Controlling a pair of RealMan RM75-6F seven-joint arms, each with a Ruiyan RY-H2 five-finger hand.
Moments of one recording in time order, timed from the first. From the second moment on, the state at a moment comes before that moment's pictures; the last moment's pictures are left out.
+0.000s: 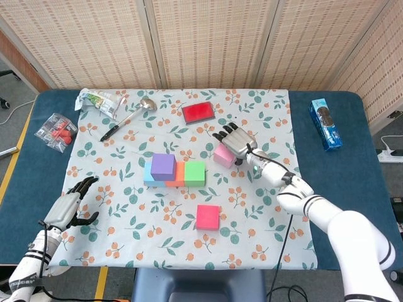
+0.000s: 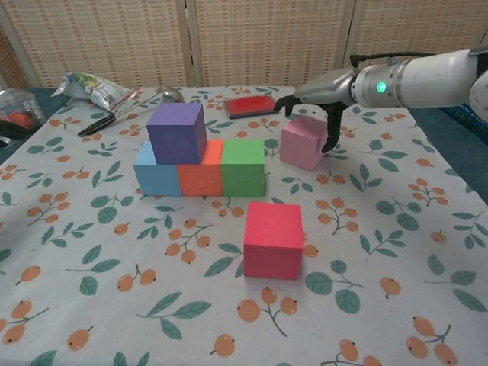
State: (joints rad) left arm -0.42 -1.10 -0.07 -1.83 1.14 1.03 -0.04; right arm 1.16 -1.65 0.09 -0.73 -1.47 0.45 0.16
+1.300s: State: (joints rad) left arm -0.40 -1.10 -0.07 -1.79 1.23 1.02 -0.13; right arm 1.08 -1.40 0.05 -1.44 -0.54 0.75 -0.54
